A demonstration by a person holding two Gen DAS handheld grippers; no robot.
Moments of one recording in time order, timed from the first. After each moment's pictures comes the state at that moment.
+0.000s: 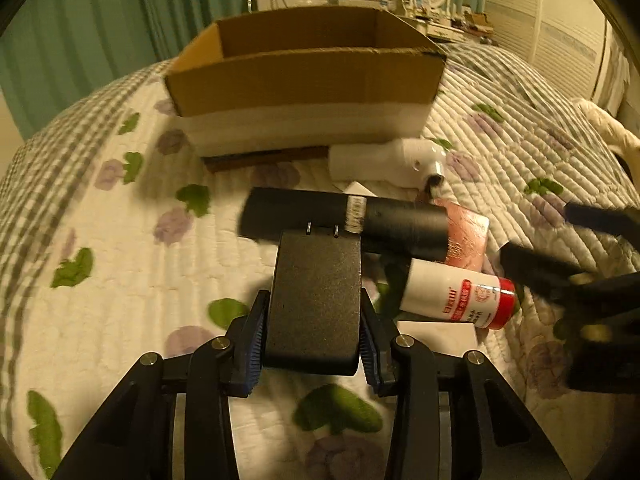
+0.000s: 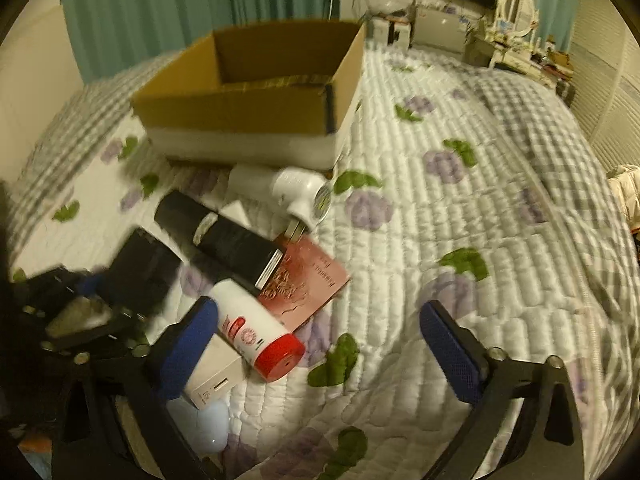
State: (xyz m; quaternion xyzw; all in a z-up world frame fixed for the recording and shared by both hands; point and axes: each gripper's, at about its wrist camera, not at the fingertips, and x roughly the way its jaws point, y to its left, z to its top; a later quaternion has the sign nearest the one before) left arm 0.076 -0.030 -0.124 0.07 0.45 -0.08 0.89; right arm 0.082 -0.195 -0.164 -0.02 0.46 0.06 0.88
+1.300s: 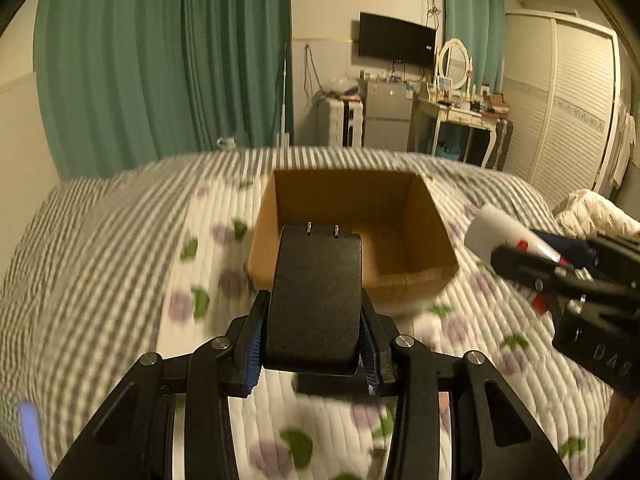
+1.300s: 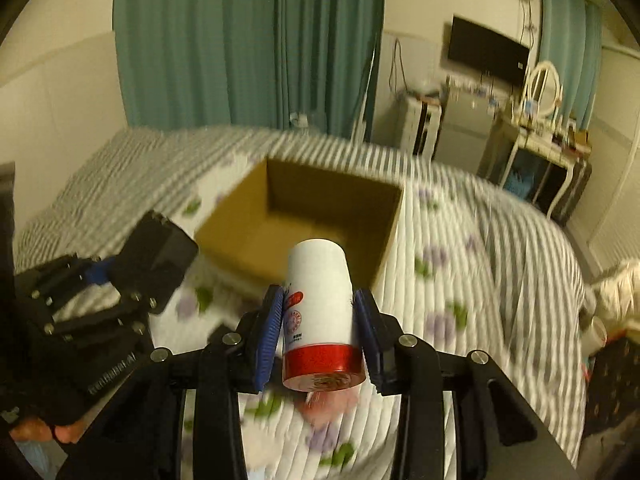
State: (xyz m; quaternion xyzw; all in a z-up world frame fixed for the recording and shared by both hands) left arm 0.119 -0.012 0.013 0.03 0.33 -0.05 0.94; right arm 0.120 -0.163 -0.021 -0.06 0.34 0.11 0.93
